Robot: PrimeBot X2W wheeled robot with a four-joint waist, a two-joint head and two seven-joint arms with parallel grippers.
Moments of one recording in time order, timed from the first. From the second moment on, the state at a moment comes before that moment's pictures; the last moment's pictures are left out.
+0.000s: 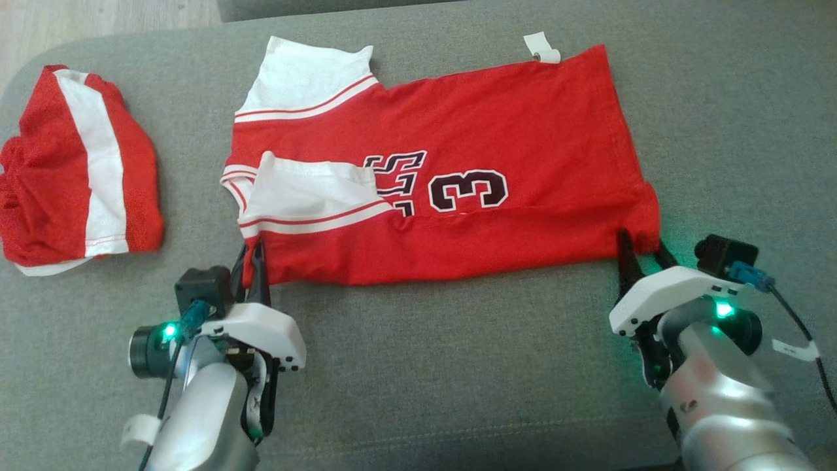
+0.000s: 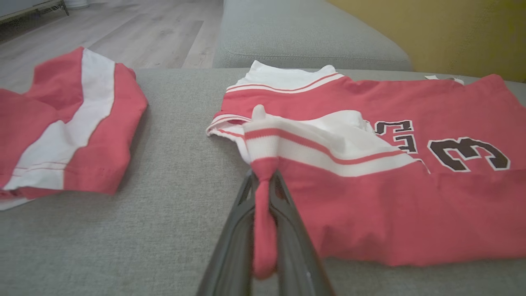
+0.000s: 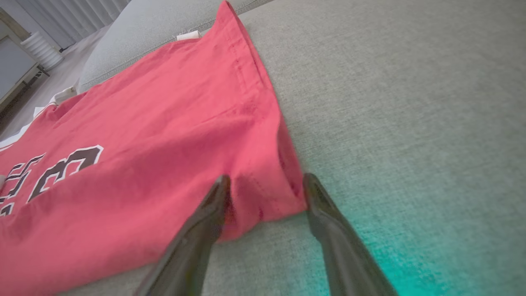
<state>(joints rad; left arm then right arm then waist) -0.30 0.08 -0.31 0.55 -0.27 0.18 -0.25 -0.58 -0.05 0.04 1.14 0.35 0.12 -0.22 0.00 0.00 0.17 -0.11</state>
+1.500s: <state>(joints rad) -0.03 0.17 -0.40 0.38 -0.29 0.19 -0.07 -0.23 -0.21 0.09 0.71 0.30 0.12 0.21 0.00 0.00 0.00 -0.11</state>
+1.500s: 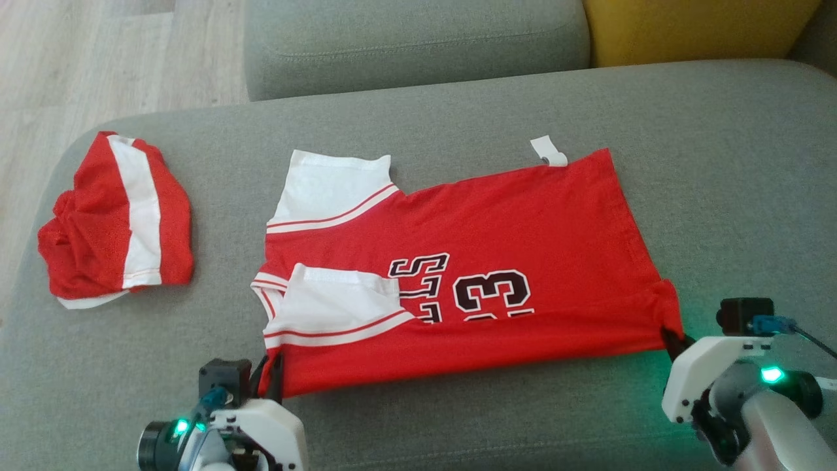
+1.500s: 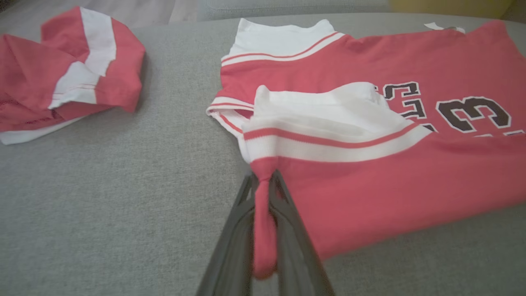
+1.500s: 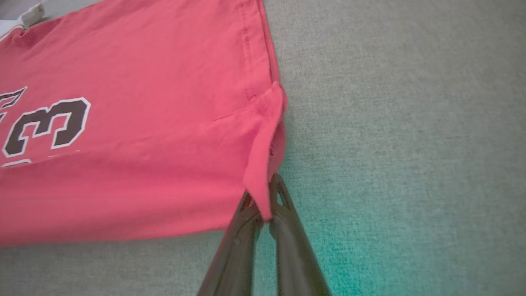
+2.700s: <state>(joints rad) -0.83 0.26 -0.41 0.63 -0.31 -0.07 0.13 -0.52 -0.10 0.04 0.31 0.13 0.12 0.02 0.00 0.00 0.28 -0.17</state>
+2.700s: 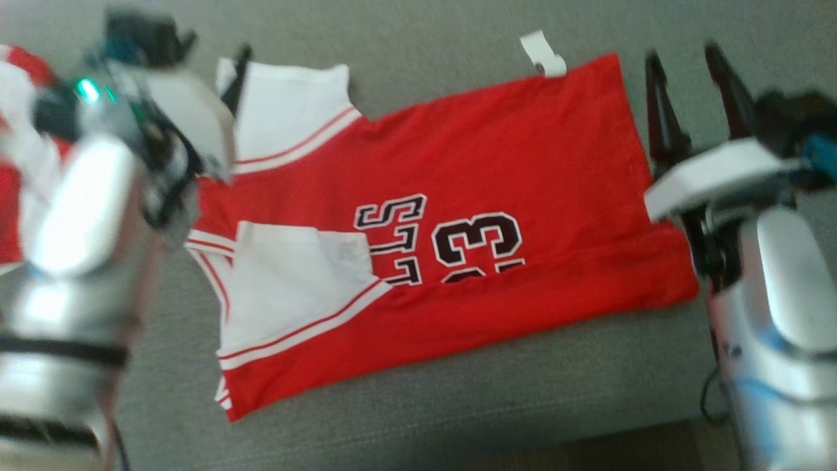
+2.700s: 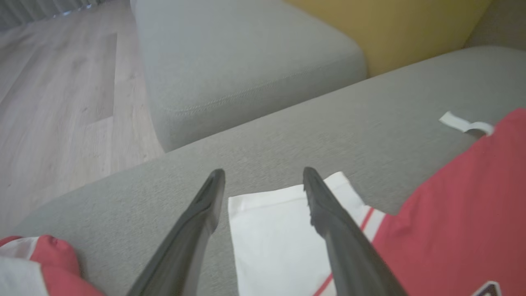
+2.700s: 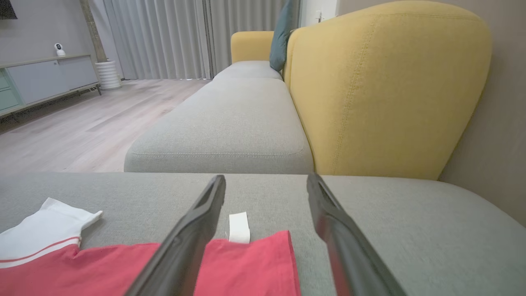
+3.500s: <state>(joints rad) -1.18 0.37 -0.62 1.08 -0.35 -0.13 0.29 -0.74 -0.11 0.14 0.41 0.15 0.12 -0.05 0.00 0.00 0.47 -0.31</state>
